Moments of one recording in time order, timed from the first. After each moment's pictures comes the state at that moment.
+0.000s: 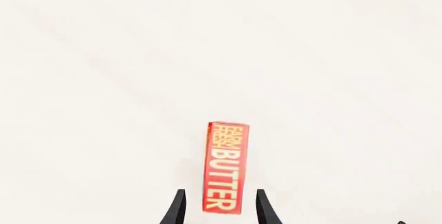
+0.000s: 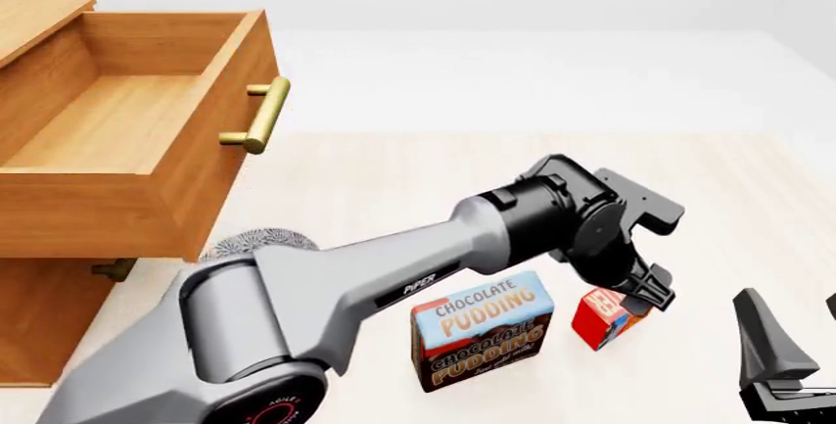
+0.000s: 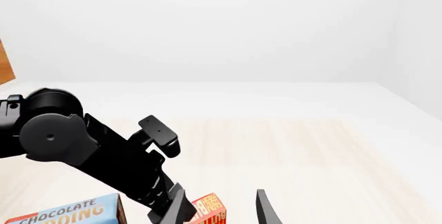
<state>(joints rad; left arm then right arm) -1.06 2.39 -2.19 0.86 -0.16 0.00 0.01 0.00 0.00 0.00</state>
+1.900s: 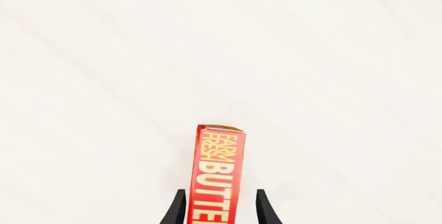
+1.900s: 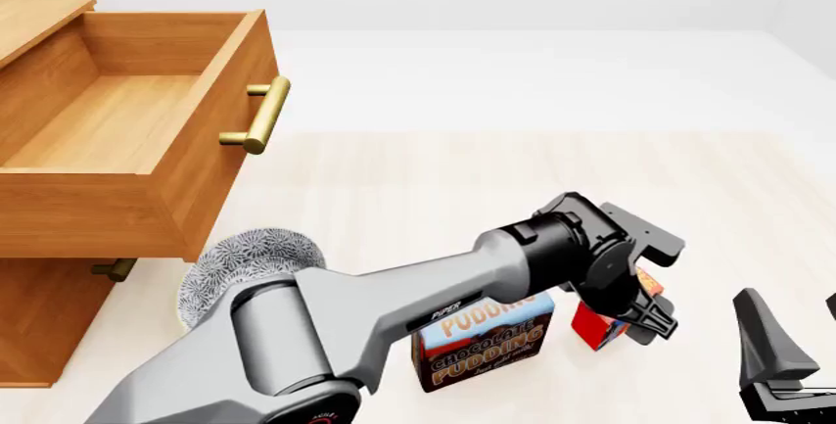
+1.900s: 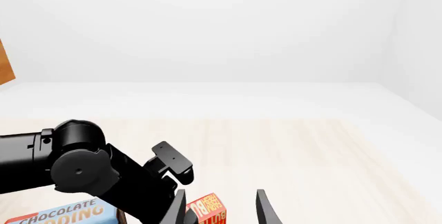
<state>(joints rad) -1.08 2.49 -2.24 0.84 -0.21 0.00 0.01 0.00 0.00 0.00</state>
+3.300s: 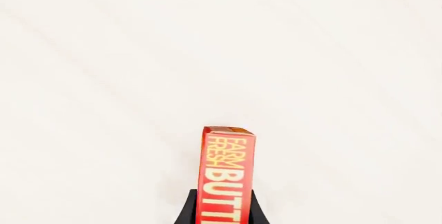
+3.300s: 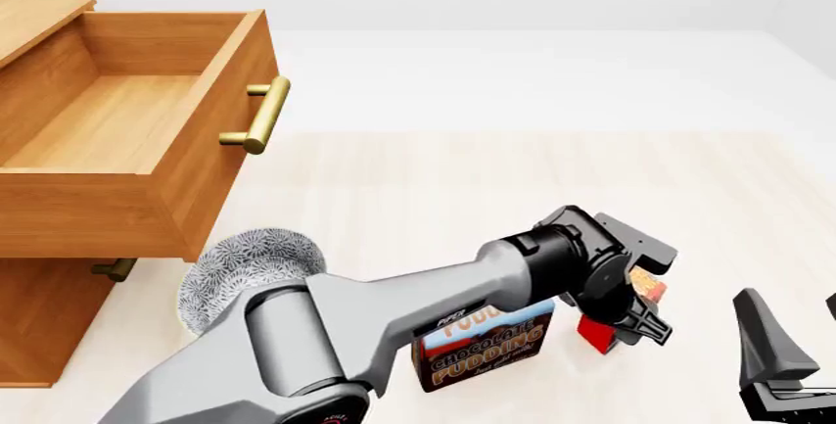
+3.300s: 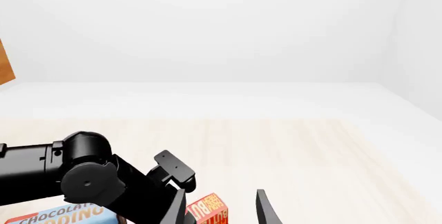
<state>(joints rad) -1.08 2.53 -2.24 0.82 -0.25 0.00 0.01 0.00 0.00 0.00</state>
